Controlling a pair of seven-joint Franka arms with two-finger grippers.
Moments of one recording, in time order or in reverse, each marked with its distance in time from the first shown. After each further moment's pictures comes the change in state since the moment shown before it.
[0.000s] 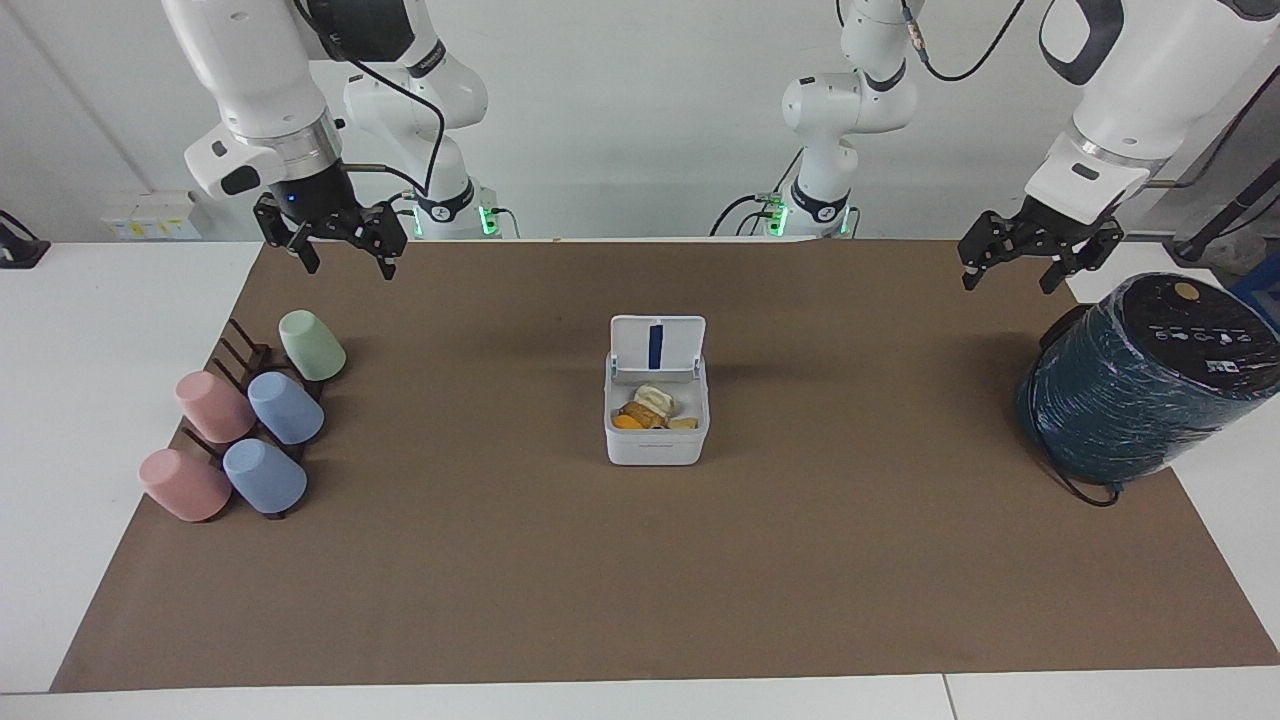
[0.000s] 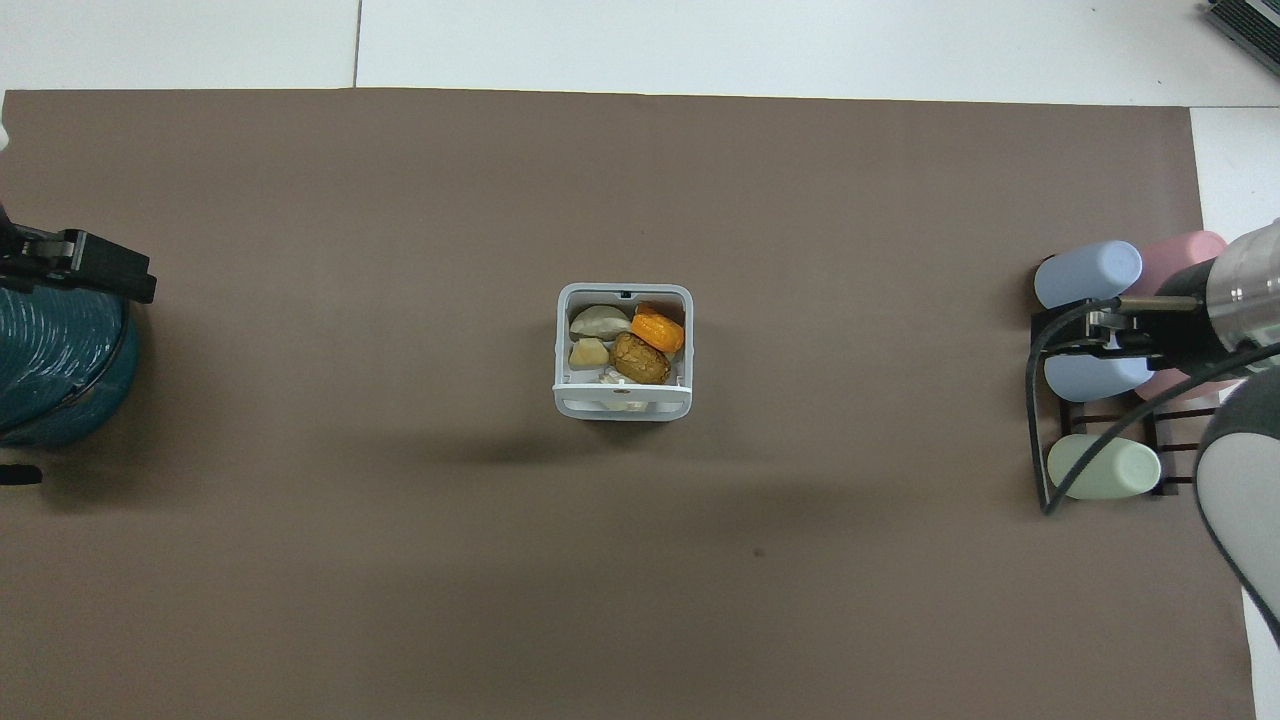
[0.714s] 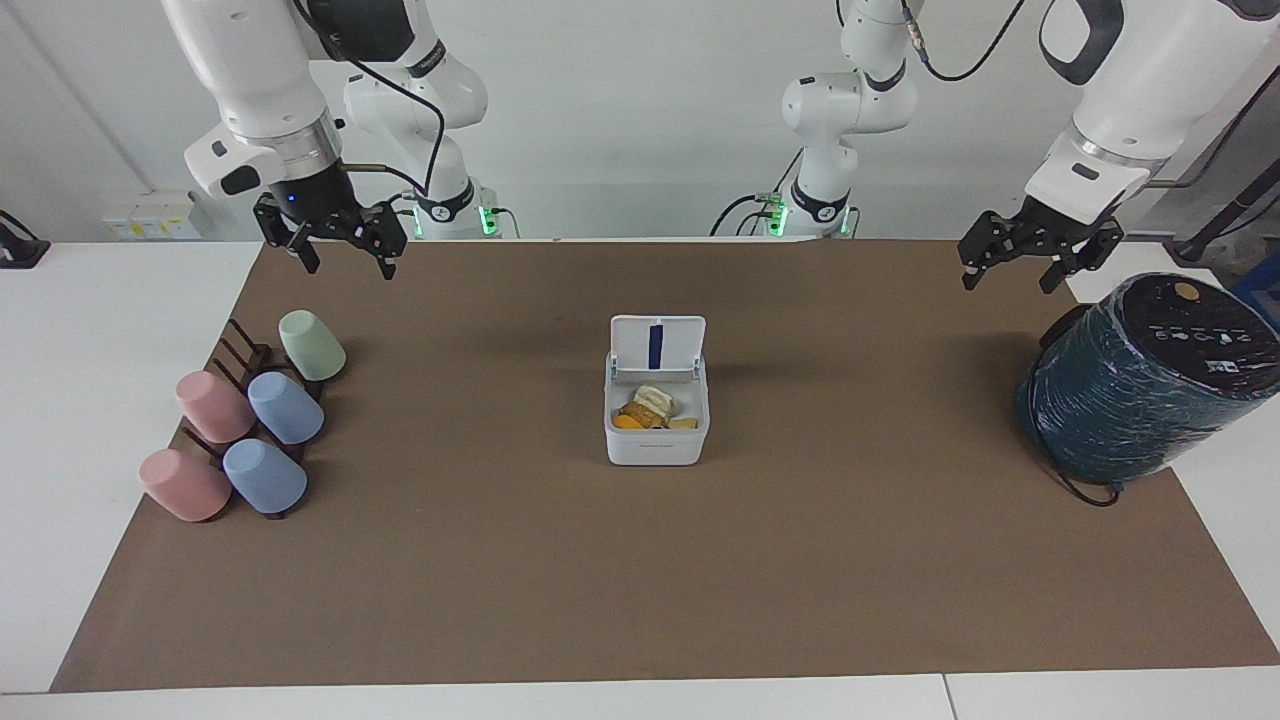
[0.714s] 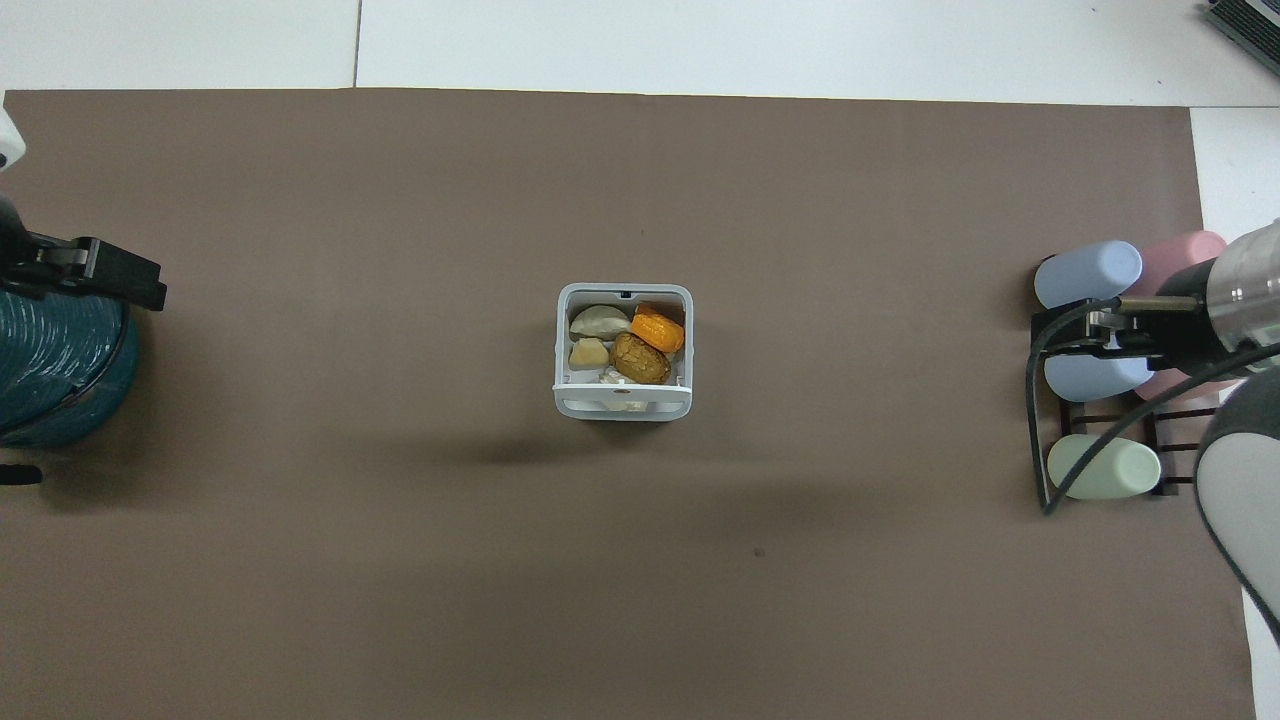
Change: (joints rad) left arm -0.020 -0.013 -0.003 -0.036 0.000 -0.002 -0.003; right arm 0.000 0.000 0.000 0.000 0.000 0.000 0.000
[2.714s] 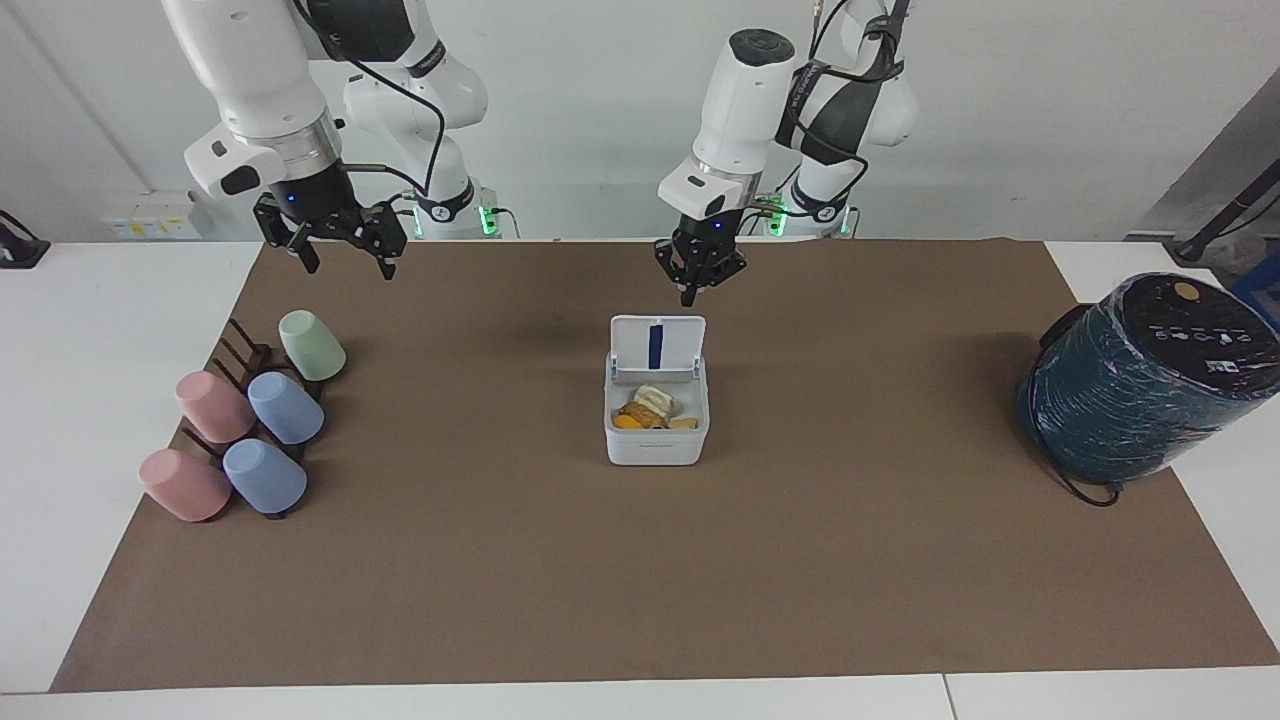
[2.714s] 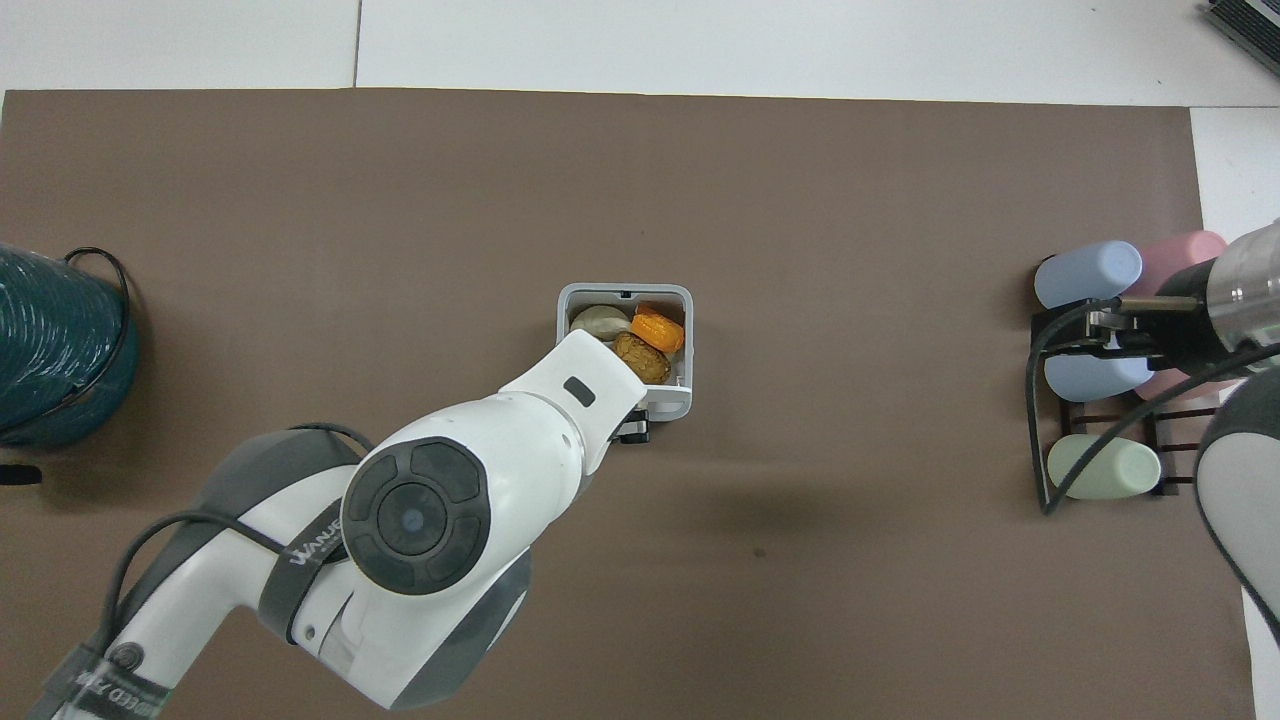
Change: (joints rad) left arm -0.619 -0.104 -0.013 -0.565 -0.057 0.809 -0.759; right arm 0.000 0.000 0.000 0.000 0.000 0.000 0.000
